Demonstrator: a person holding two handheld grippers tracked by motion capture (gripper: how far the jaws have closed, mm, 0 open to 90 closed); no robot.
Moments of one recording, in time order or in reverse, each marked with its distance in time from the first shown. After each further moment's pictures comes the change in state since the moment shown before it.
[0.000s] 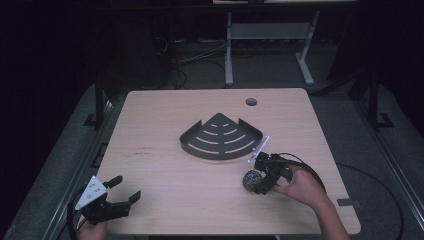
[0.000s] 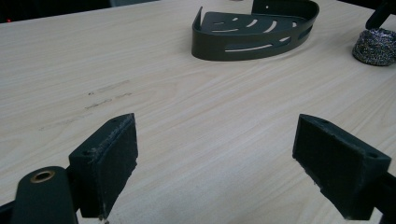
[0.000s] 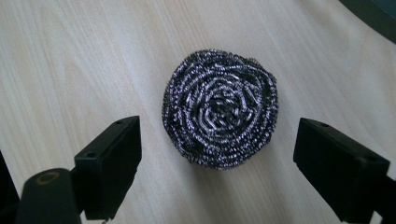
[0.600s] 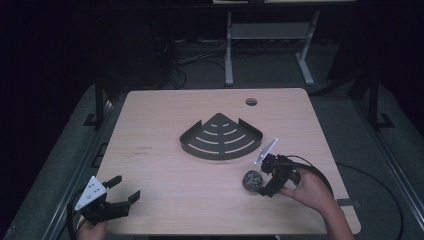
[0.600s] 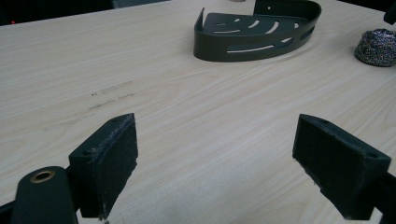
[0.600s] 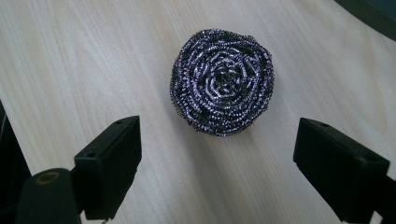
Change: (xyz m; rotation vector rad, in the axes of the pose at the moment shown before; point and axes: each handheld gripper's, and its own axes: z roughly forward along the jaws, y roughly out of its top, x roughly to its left) left arm 0.000 0.000 -0.001 -0.006 0.011 0.000; right arm 0.007 -0.015 -0.016 -0.023 -0.033 0.002
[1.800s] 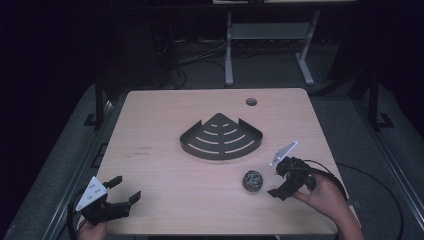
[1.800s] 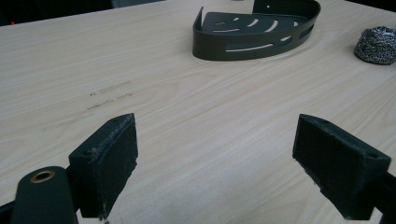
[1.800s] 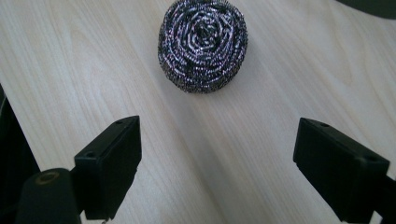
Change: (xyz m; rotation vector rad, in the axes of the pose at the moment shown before) left arm -0.001 0.000 0.000 0.004 0.003 0.004; right arm 0.001 -0.034 -0.020 -0.070 -0.050 0.060
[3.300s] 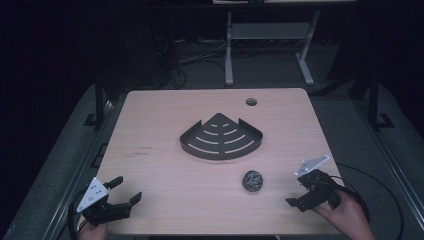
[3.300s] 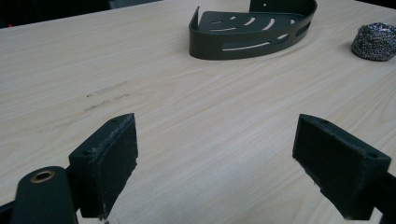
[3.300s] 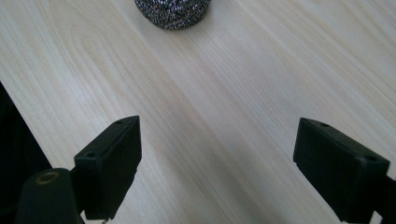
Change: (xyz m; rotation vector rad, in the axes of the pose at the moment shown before) left arm -0.003 0.000 0.000 0.000 -0.006 0.020; right arm 0.003 -0.065 -0.014 -0.081 -0.054 0.145
